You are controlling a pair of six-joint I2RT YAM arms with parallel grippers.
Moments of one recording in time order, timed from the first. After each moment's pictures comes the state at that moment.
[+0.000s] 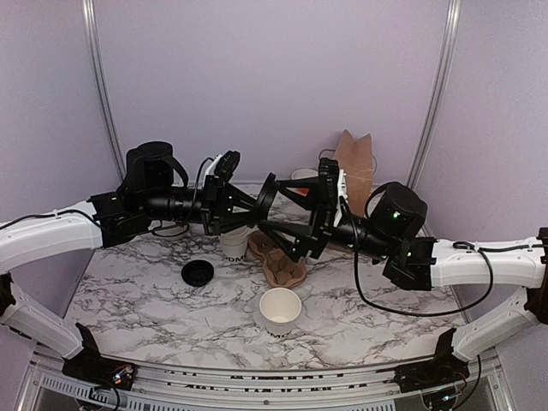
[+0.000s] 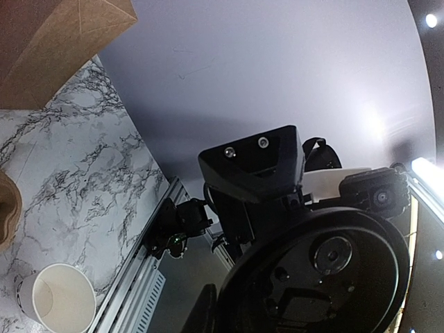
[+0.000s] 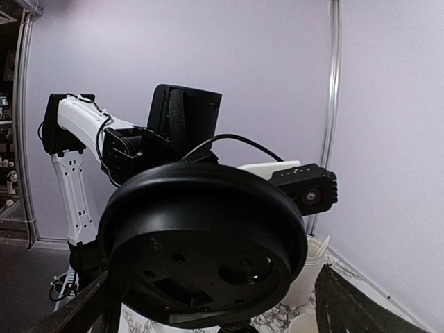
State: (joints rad) left arm -0.85 1.35 1.10 0.12 0.70 -1.05; right arm 1.03 1.29 0.84 0.70 -0.29 -0.02
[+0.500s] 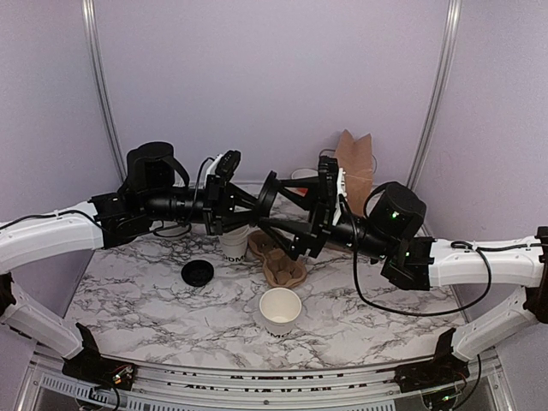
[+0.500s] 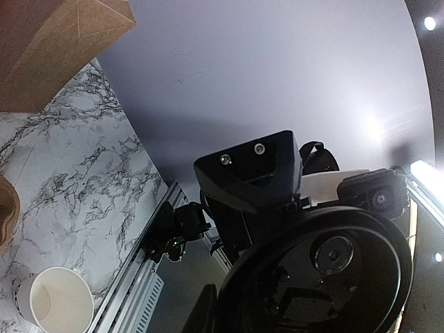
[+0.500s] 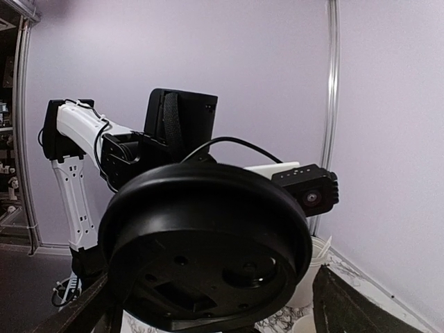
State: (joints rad) left arm -0.86 1.35 1.10 0.14 0.68 -1.06; right arm 1.04 1.31 0.85 0.72 -0.29 0.01
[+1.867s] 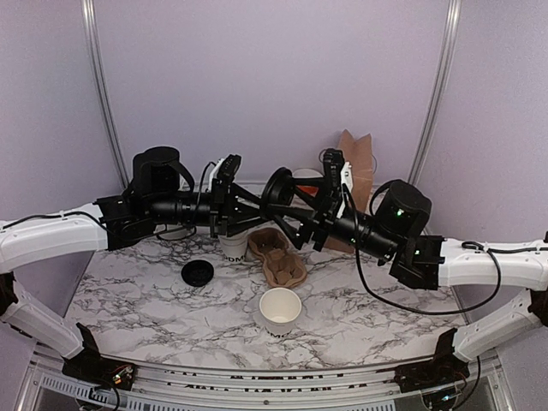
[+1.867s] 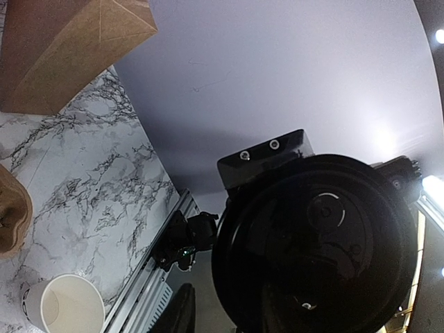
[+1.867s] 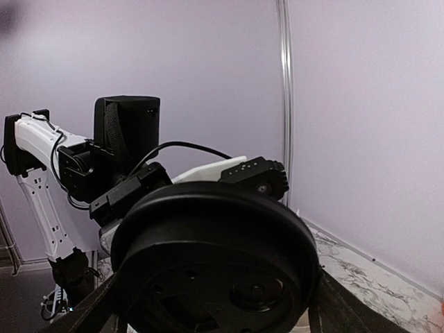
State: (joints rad) left arm -0.87 1.38 1.09 0.14 0.62 -1.06; right arm 1.04 1.26 0.85 0.61 -0.12 0.08
